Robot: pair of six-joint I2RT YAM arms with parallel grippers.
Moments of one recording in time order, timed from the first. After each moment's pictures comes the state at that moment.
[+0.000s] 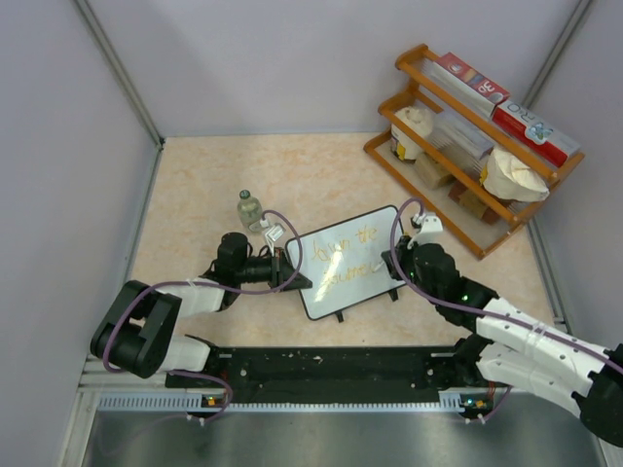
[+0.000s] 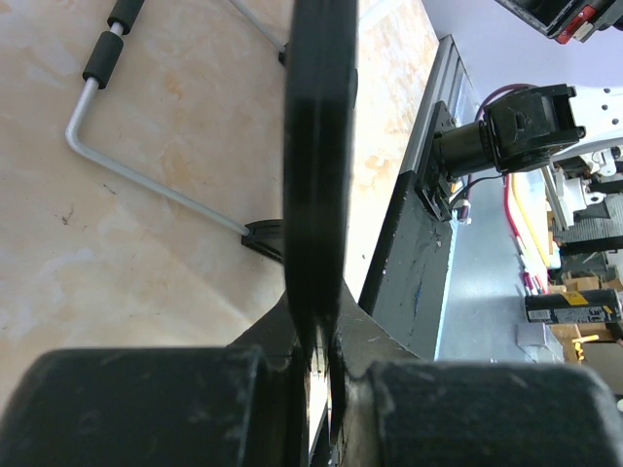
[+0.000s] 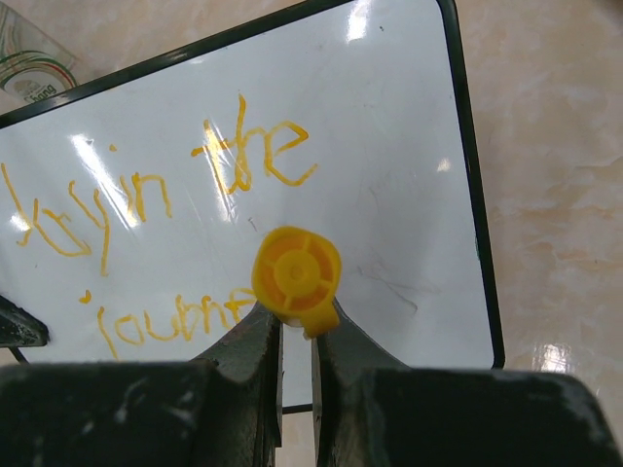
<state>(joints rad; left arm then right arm) -0.38 1.36 0.34 0.59 0.96 -0.55 0.77 0.84 0.46 -0.04 0.35 0.51</state>
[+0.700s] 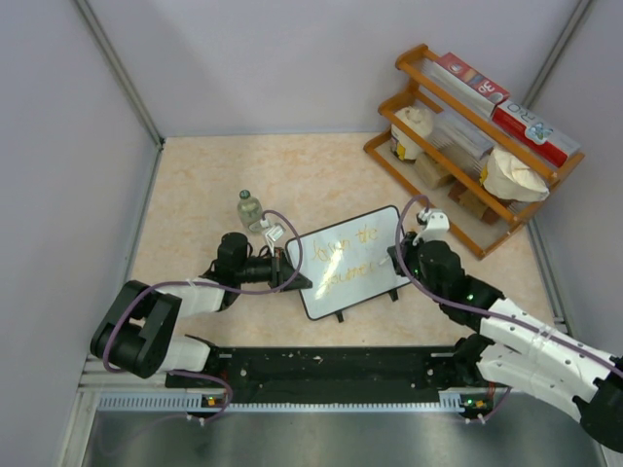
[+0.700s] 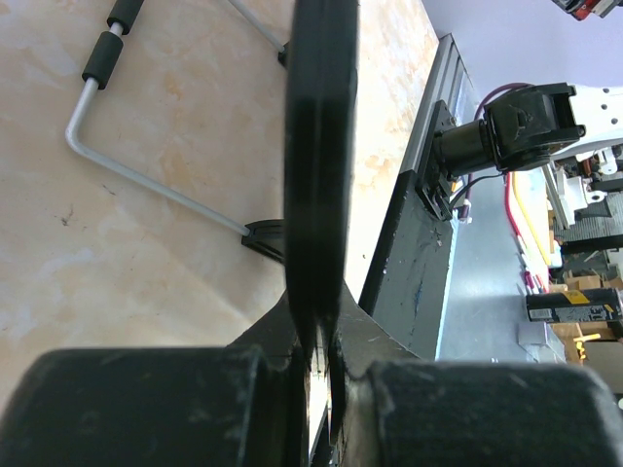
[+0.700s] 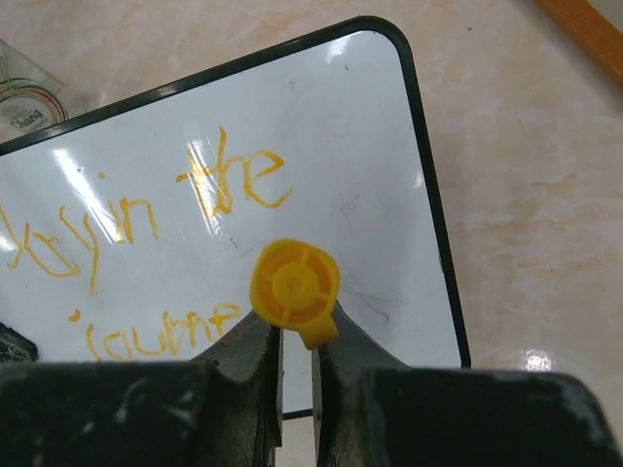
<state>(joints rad) -0.38 1.36 0.34 0.59 0.96 -0.55 0.75 0.80 0.49 -0.10 0.39 0.48</state>
